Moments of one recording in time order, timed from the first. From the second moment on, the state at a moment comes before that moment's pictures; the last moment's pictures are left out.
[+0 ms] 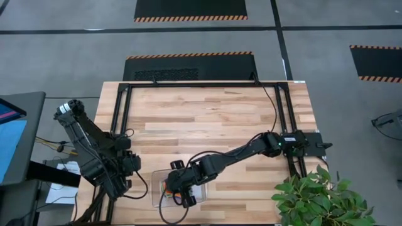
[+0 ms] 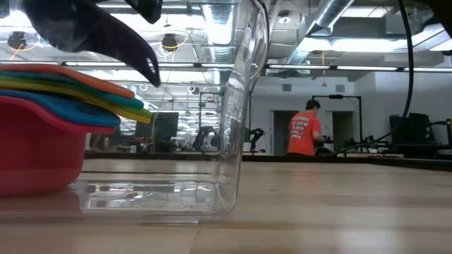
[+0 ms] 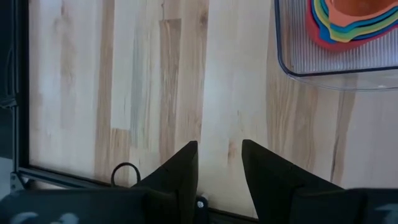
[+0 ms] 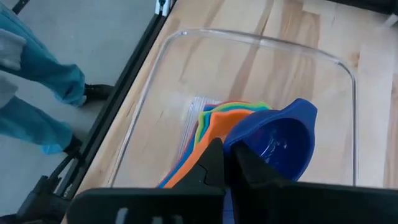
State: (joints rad) left arm -0.94 1.36 1.28 -1.57 -0.43 -0.99; right arm 0.36 2.41 2.33 -0.74 -0.03 0.04
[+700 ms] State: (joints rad) left arm -0.94 1.37 1.28 -1.57 -0.43 -1.02; right arm 0.36 2.41 2.33 -0.70 -0.06 0.13
